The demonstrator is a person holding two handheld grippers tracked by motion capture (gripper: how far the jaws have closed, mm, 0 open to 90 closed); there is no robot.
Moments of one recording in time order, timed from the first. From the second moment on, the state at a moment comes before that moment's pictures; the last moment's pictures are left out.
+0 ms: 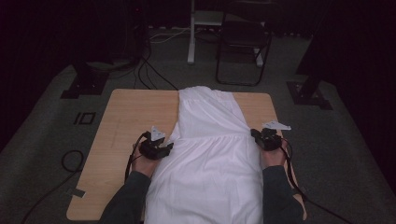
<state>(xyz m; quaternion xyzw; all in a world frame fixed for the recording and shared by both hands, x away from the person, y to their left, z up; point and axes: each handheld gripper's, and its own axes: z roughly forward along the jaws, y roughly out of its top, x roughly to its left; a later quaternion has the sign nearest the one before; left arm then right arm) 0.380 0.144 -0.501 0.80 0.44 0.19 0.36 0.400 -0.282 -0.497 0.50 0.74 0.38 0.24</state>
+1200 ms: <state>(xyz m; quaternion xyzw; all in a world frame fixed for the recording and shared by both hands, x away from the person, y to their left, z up) 0.293 0.182 -0.522 0.80 0.42 0.17 0.38 0.284 -0.275 -0.533 0.47 0.79 0.38 0.15</state>
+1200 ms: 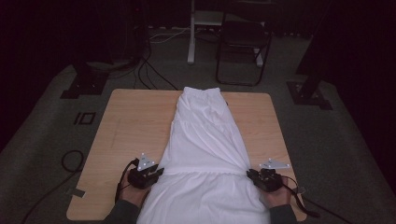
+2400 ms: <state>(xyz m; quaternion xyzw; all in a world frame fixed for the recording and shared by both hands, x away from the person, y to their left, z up) 0.343 0.164 -0.517 0.80 0.45 0.17 0.37 0.426 -0.248 -0.530 0.49 0.77 0.35 0.21</state>
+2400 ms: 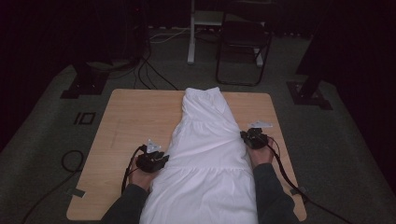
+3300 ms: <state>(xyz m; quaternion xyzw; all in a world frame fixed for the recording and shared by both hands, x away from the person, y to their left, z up) 0.354 0.143 -0.536 0.82 0.42 0.13 0.36 0.373 -0.239 -0.542 0.47 0.79 0.35 0.18</state>
